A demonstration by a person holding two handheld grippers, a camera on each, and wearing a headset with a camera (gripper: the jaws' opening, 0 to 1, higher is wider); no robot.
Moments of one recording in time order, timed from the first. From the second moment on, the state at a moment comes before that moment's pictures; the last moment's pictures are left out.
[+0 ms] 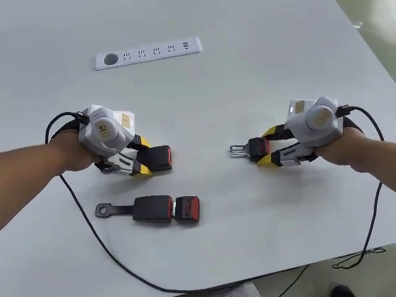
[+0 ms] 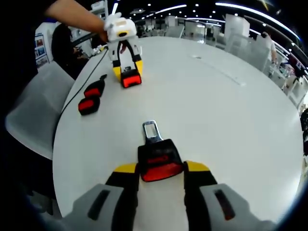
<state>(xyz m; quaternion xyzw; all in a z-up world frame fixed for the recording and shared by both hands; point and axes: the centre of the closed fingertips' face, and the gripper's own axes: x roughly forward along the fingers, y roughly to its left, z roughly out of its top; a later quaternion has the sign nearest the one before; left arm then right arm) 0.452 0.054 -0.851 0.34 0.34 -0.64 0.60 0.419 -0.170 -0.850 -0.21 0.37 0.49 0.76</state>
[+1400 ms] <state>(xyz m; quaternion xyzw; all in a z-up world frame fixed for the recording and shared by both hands) 0.365 0.135 -0.711 0.07 0.24 -0.40 0.88 0.344 -0.118 -0.738 -0.09 0.19 0.30 0.93</state>
